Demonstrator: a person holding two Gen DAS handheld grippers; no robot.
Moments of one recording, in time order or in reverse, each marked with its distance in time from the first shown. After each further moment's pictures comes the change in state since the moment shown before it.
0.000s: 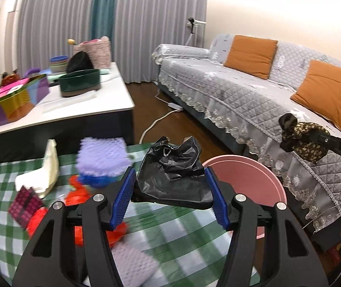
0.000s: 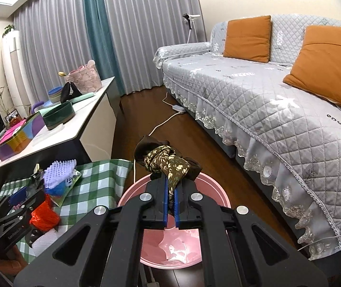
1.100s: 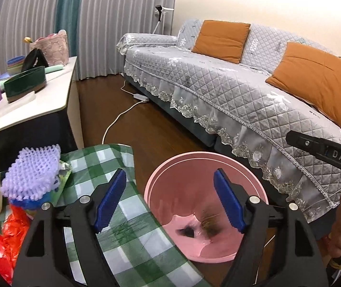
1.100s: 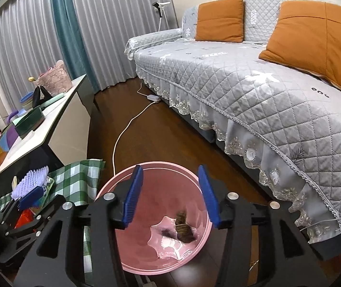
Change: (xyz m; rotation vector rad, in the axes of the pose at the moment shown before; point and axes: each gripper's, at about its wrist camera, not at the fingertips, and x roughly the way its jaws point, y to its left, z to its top) left arm 0.056 -0.054 0.008 0.075 0.066 -0.158; right arm 0.030 -0.034 -0.002 0.118 0.067 -0.117
